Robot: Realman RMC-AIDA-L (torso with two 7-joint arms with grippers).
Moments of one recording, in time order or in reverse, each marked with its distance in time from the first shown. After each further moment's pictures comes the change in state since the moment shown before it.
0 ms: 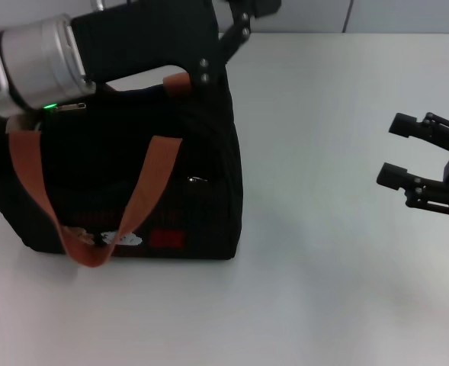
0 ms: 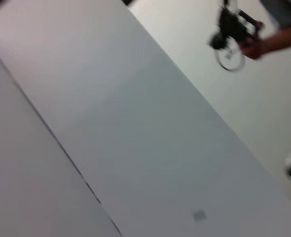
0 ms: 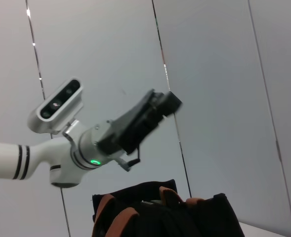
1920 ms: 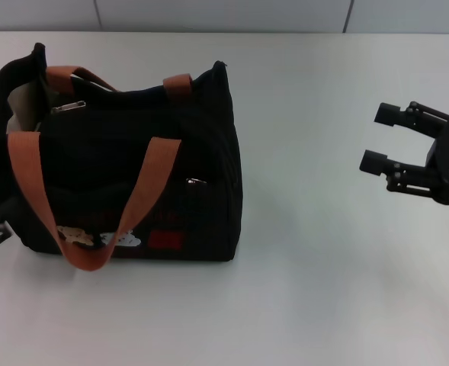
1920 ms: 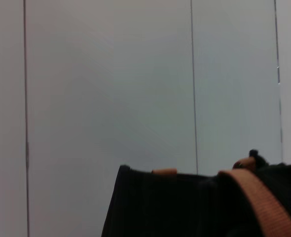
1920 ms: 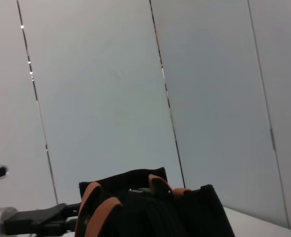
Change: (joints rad) left arm 0.536 0.088 -0.404 -0.306 0.149 0.109 -0.115; right arm 0.045 -0.002 -0.029 0.004 -0.011 0.077 0.008
